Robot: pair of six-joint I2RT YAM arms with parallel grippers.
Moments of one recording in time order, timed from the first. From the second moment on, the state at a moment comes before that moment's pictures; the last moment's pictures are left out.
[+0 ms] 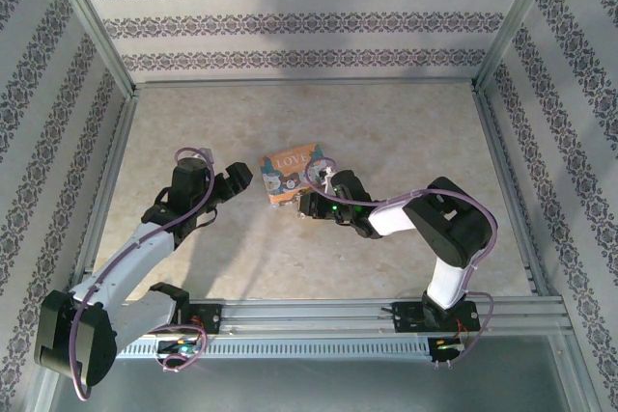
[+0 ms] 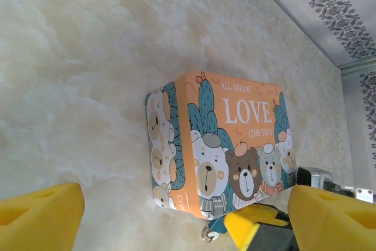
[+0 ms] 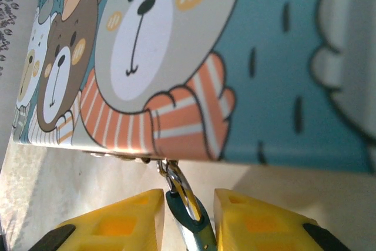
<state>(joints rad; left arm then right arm) -0.27 1.02 0.59 -0.17 0.13 -0.81 0.68 1.79 0.64 0.55 -0.34 0.77</state>
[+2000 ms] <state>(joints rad) -0.27 0.96 0.56 -0.24 0.10 -0.80 0.87 1.82 1.14 -0.62 0.37 1.03</state>
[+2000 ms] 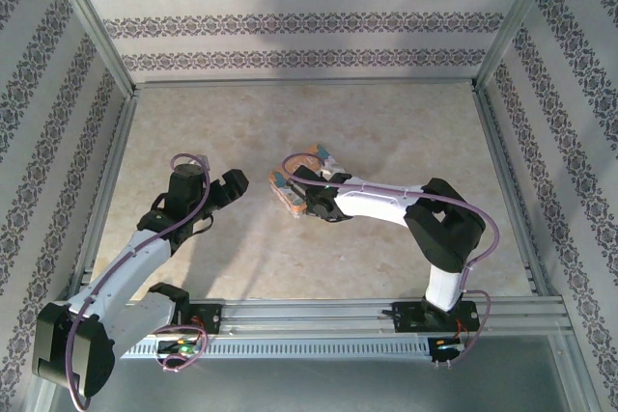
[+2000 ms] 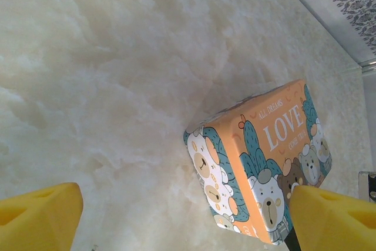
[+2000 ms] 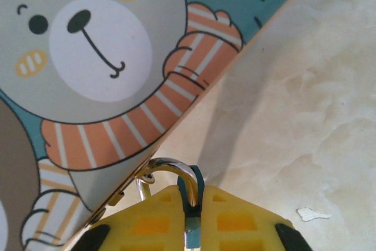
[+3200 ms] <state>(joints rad) -0.27 1.13 0.61 -0.19 0.32 -0.80 0.42 1.17 0.49 -0.04 -0.45 0.62</state>
